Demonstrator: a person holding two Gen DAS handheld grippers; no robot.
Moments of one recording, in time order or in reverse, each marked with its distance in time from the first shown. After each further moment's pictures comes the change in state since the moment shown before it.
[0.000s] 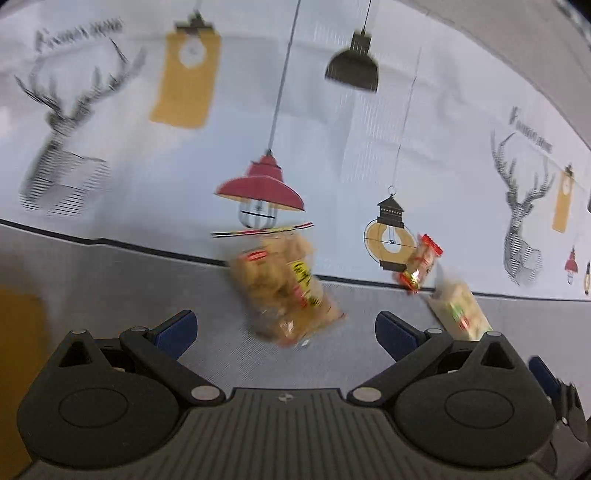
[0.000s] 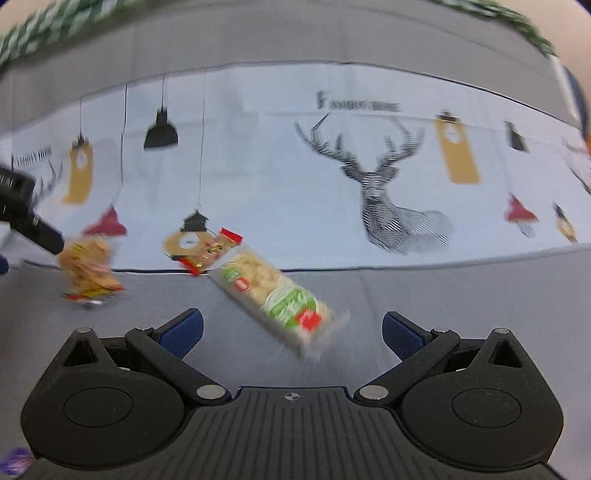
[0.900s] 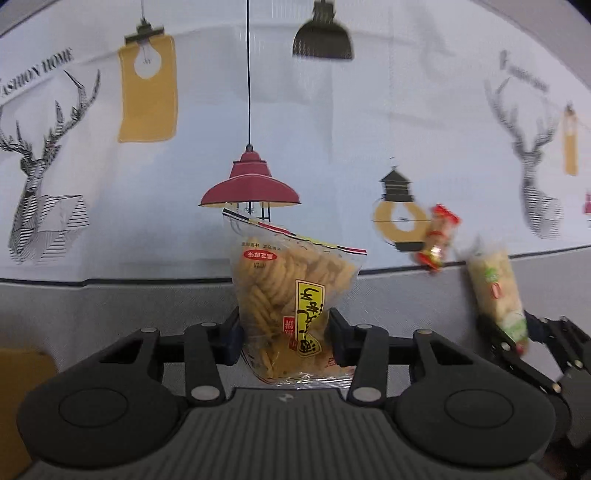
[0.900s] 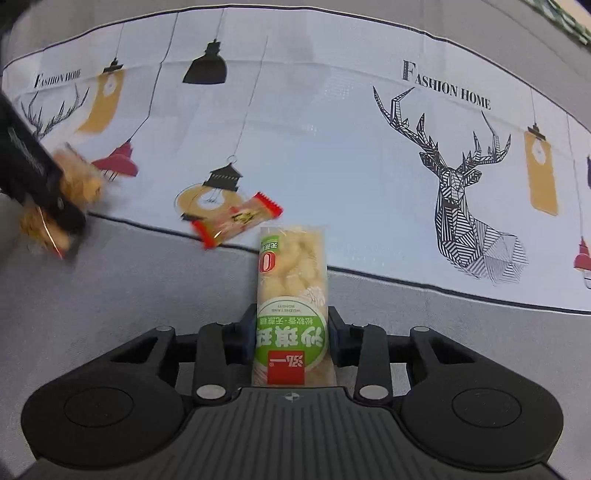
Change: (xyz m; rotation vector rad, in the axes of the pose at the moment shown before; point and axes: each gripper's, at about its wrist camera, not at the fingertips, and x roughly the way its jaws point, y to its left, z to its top) left arm 0.006 -0.006 -0.002 0.194 0.001 0.041; right arm 0.059 0.023 -0.003 -0.195 0.070 0.079
